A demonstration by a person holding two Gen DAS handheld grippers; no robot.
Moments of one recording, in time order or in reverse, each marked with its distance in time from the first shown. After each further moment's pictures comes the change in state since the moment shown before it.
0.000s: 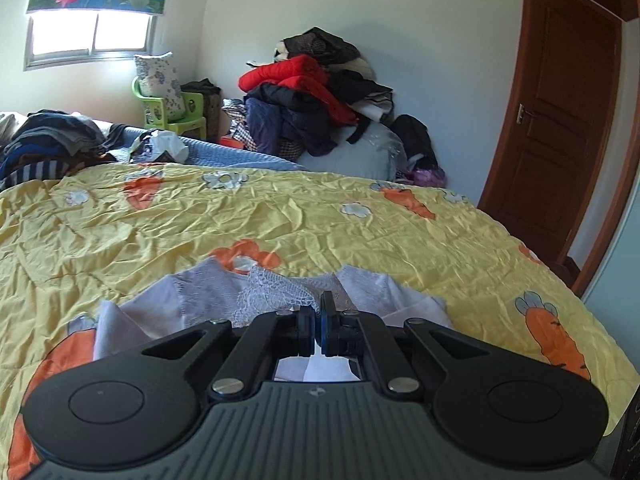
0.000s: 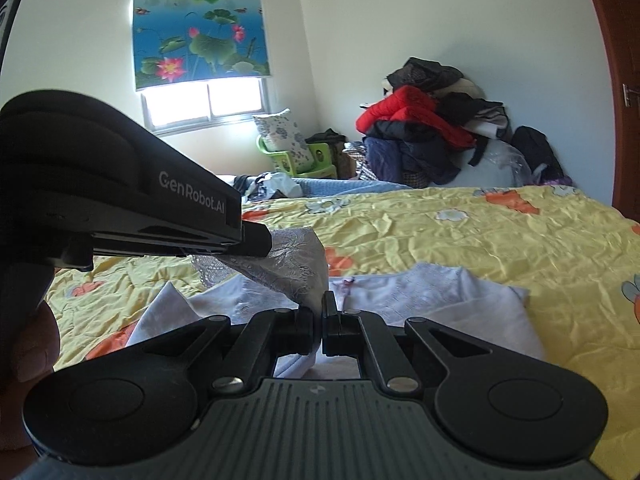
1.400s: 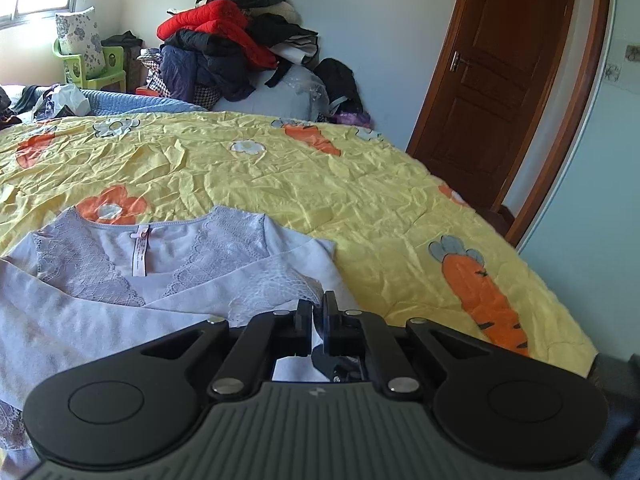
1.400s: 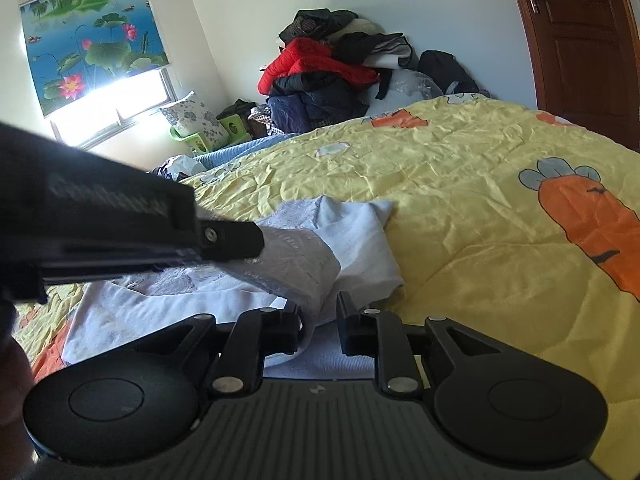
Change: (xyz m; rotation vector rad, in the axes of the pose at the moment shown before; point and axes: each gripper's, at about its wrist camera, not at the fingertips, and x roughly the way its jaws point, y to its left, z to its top) left arm 0.044 -0.073 -0.018 0.022 0.154 -0.222; right arm -0.001 -0.099 -0.037 0.252 0.116 -0.162
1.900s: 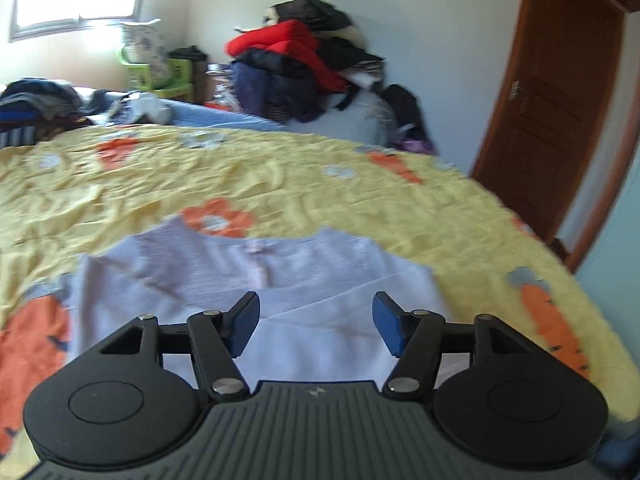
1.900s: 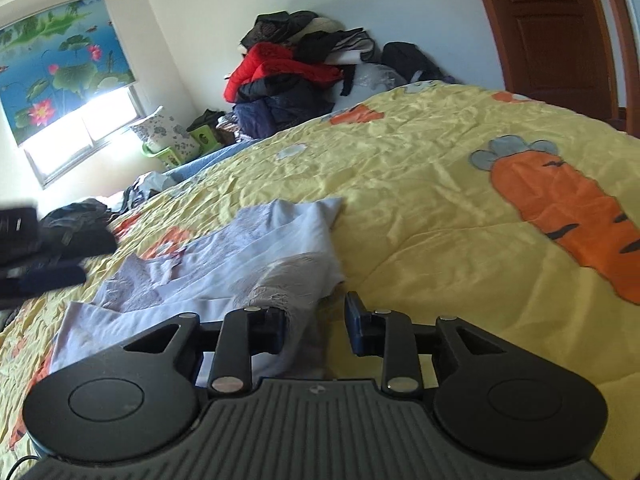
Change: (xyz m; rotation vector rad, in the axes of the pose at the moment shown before) left arm -0.025 0.065 -0.003 -0.056 -0.053 0.217; right arm -0.011 -0.040 -0.001 0.115 -0.021 -0.066
